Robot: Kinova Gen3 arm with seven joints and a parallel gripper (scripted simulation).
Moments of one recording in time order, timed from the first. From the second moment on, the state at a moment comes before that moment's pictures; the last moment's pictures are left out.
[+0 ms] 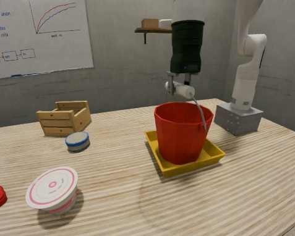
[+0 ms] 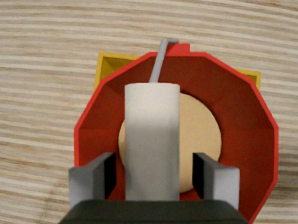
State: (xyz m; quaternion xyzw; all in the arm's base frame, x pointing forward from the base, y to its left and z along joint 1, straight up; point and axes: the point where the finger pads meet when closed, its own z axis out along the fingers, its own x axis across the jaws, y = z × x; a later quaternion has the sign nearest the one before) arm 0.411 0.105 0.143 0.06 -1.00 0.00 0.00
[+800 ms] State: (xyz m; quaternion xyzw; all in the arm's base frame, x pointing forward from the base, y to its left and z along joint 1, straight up) arm 0.411 0.105 0.147 0.06 -1.00 0.00 0.00
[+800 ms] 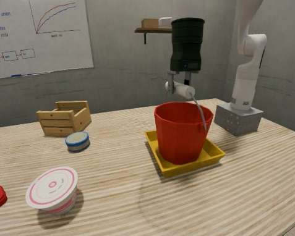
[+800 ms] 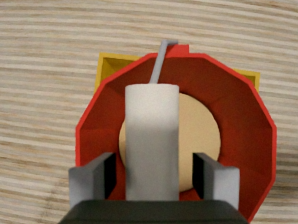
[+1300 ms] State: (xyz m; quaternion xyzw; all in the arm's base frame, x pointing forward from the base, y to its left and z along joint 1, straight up) arm 0.411 0.105 0.170 0.06 -1.00 0.00 0.00
